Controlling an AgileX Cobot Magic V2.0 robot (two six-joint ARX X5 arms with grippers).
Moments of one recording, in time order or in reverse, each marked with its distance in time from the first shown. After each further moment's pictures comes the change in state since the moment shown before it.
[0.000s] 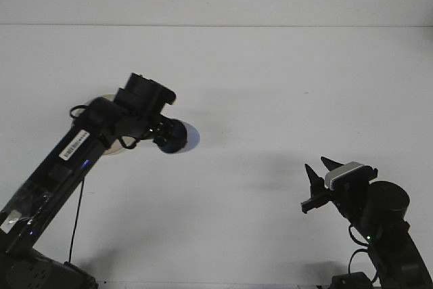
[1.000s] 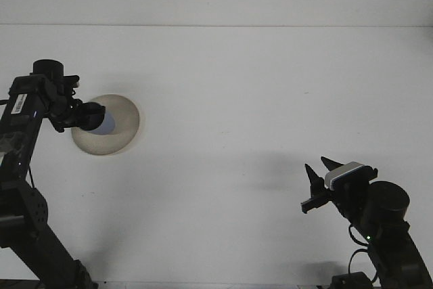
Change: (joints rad) left arm 0.609 0.283 0.014 0.004 0.006 0.034; right arm 0.000 0.000 0.000 0.000 0.000 0.000
